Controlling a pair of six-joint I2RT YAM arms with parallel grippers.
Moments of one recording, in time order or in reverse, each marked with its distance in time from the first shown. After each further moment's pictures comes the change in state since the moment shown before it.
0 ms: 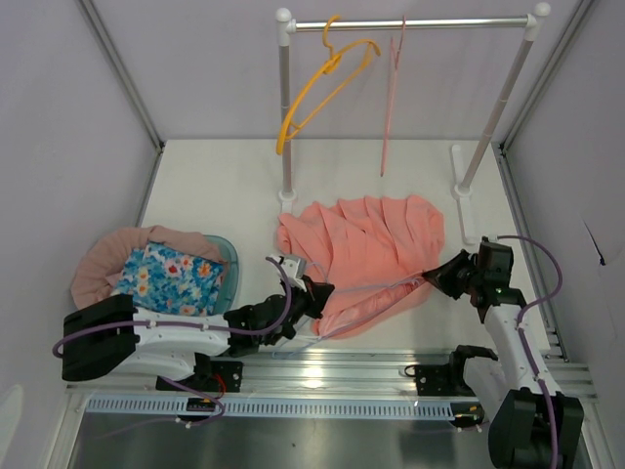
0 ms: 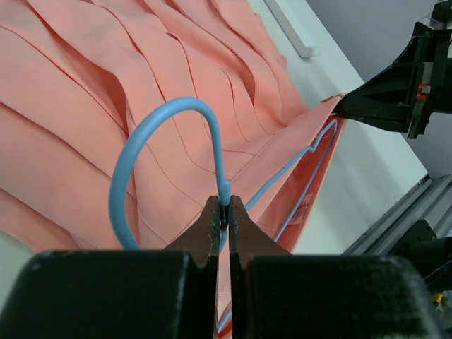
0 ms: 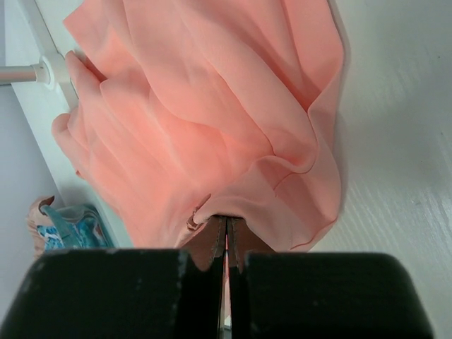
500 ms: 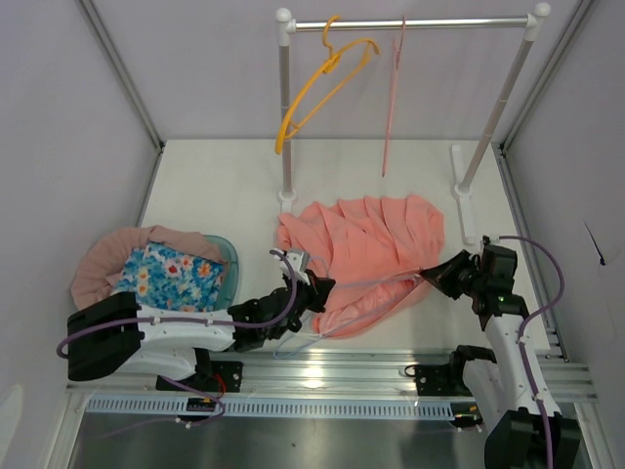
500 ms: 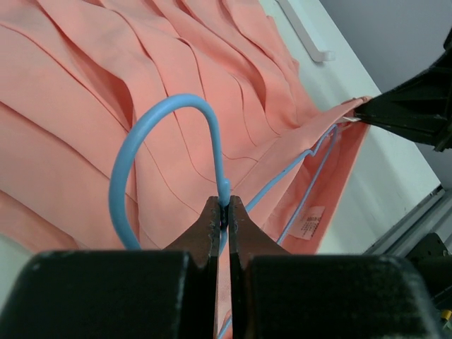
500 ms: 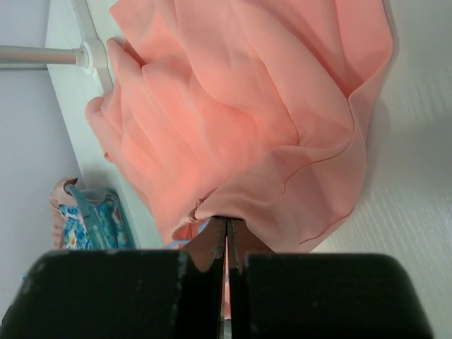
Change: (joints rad) left arm 0.034 0.039 0.058 -0.050 -0.002 -0.011; right arm -0.006 -0.095 -0.007 -0.008 -0.073 0.005
